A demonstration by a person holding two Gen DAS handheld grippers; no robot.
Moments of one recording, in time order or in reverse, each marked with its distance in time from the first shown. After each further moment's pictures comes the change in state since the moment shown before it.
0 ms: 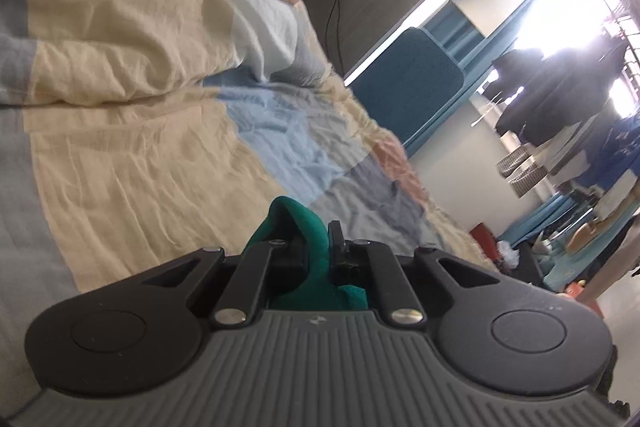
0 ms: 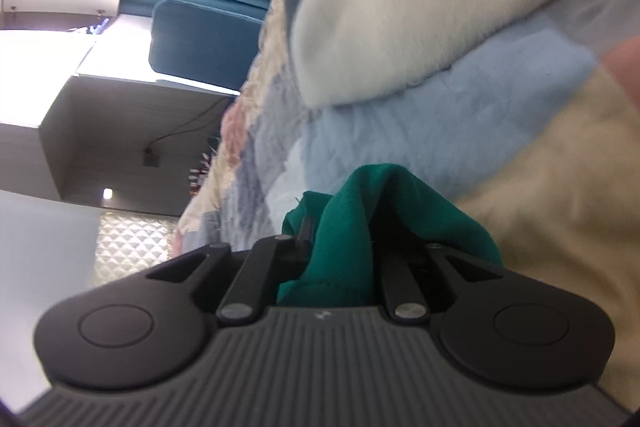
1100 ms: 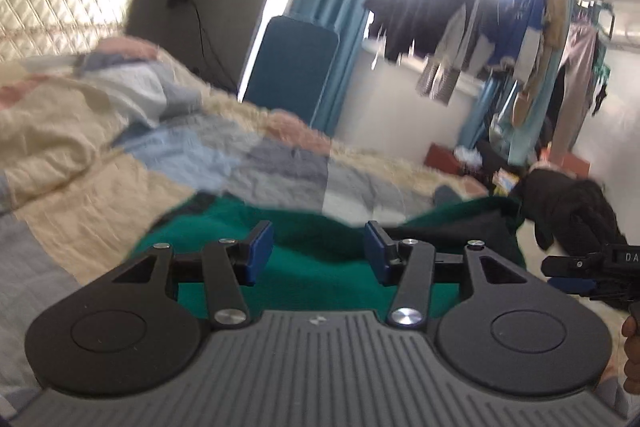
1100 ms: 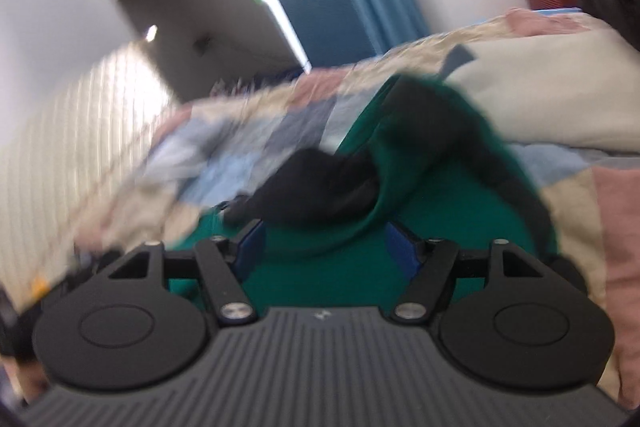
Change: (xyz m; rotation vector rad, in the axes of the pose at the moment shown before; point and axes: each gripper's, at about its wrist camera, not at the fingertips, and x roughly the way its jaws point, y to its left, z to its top) left arm -0.136 -0.104 -0.088 0.517 0.024 -0.145; right arm -0.102 0.104 -0.179 -0.832 -0.105 -0.125
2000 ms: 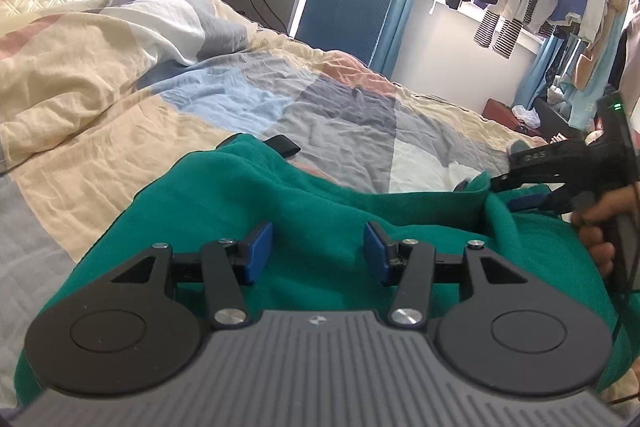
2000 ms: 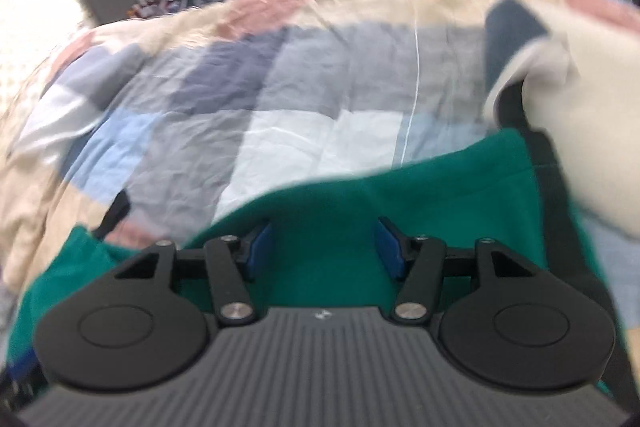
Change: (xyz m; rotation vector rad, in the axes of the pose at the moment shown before) left arm 0.093 0.041 -0.005 -0.033 0.125 0.163; right arm 0.235 -0.015 0.091 -0.028 0.267 -0.214
